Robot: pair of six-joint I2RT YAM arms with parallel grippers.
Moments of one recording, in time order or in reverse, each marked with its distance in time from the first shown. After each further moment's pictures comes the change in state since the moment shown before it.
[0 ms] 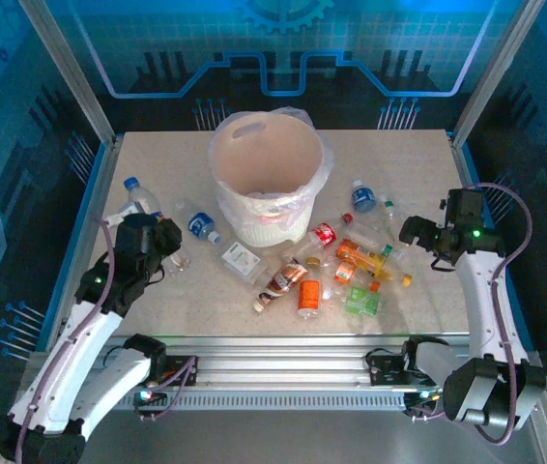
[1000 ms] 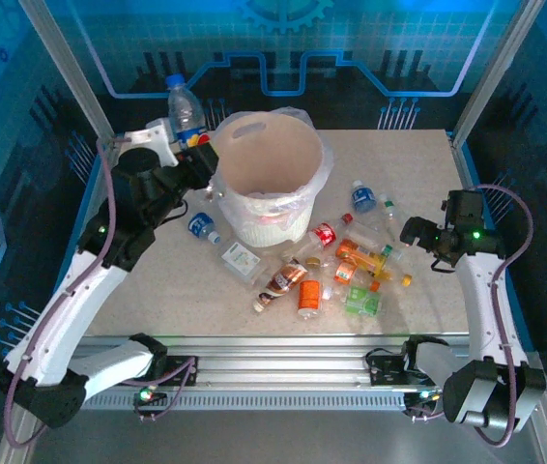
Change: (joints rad) left arm -0.166 0.346 0.481 0.327 0.187 0.216; right arm 0.000 -0.012 -0.008 0.000 0.019 0.019
